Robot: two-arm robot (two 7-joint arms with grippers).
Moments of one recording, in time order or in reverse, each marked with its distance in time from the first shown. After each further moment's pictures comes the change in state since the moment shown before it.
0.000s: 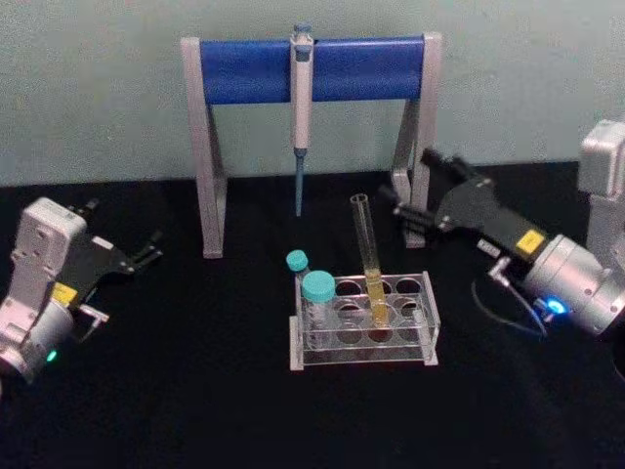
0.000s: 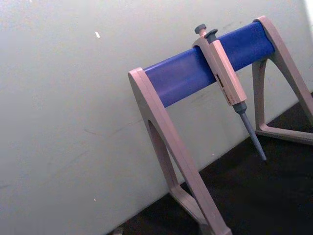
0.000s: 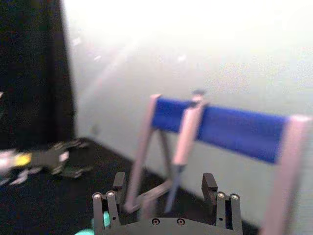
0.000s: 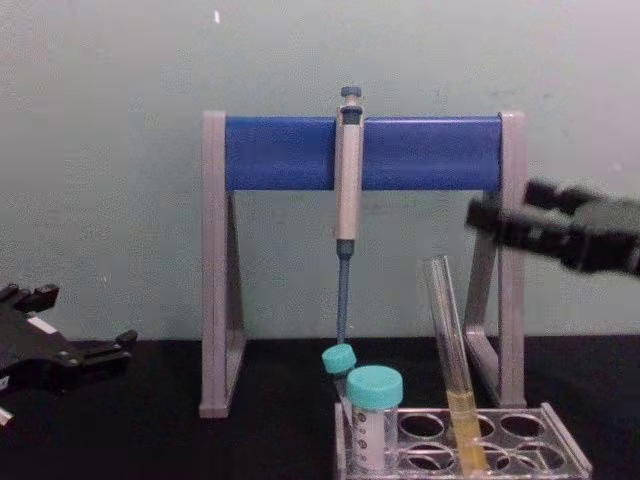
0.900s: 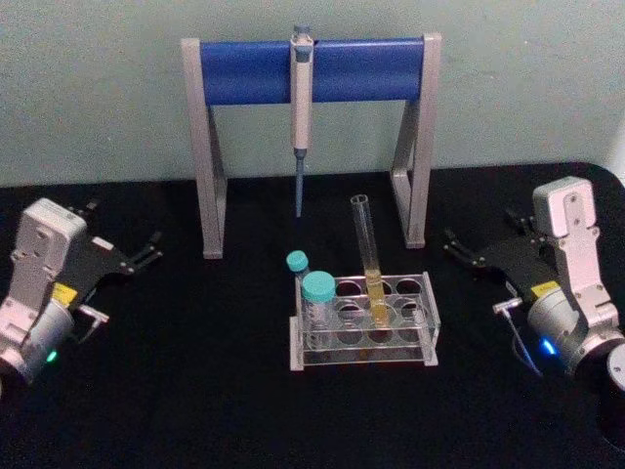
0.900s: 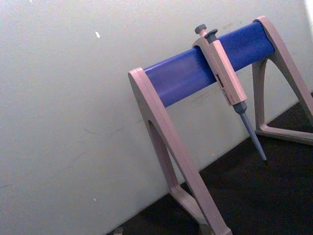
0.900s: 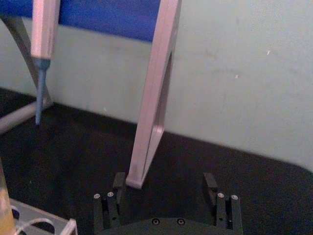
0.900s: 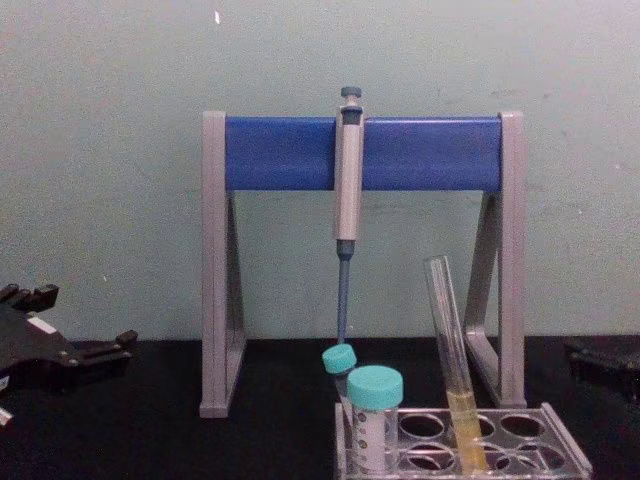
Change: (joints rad) left arm 0.000 0.000 0.000 0.000 0.000 0.000 0.000; right arm -0.117 -0.121 0.072 0.014 -0.360 0.221 -0.520
